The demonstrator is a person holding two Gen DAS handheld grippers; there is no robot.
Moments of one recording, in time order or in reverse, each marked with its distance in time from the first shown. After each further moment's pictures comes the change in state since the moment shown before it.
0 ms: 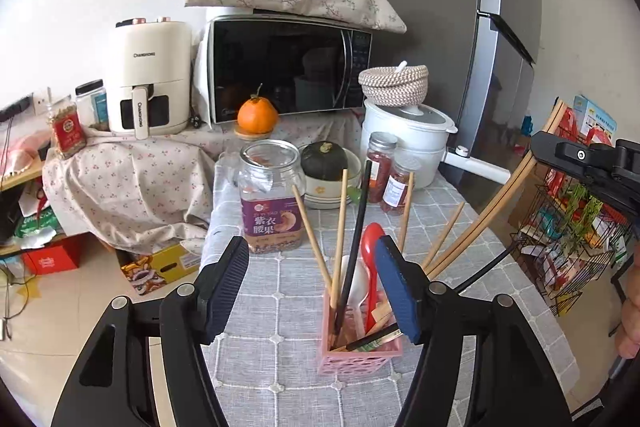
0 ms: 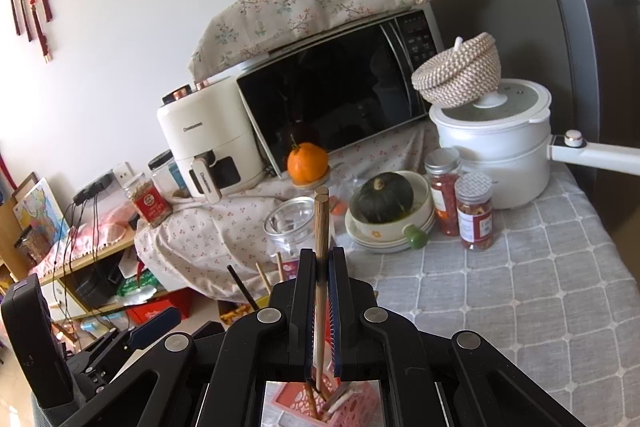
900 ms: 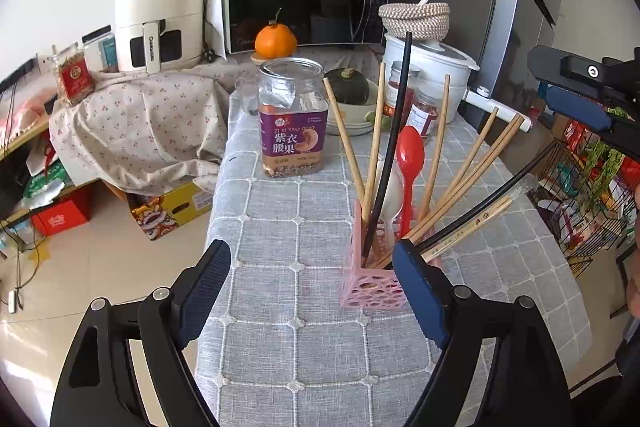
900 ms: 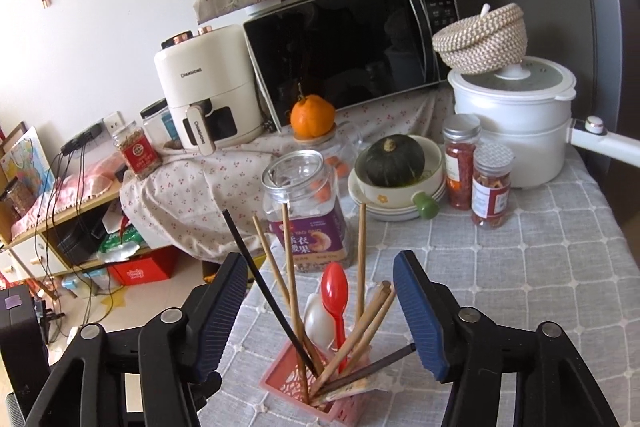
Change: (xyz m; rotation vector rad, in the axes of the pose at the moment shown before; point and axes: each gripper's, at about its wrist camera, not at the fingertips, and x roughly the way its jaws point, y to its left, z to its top) left arm 0.017 0.014 -0.045 -0.005 0.195 0.039; right arm 0.025 0.016 -0.019 -0.094 0.083 -0.049
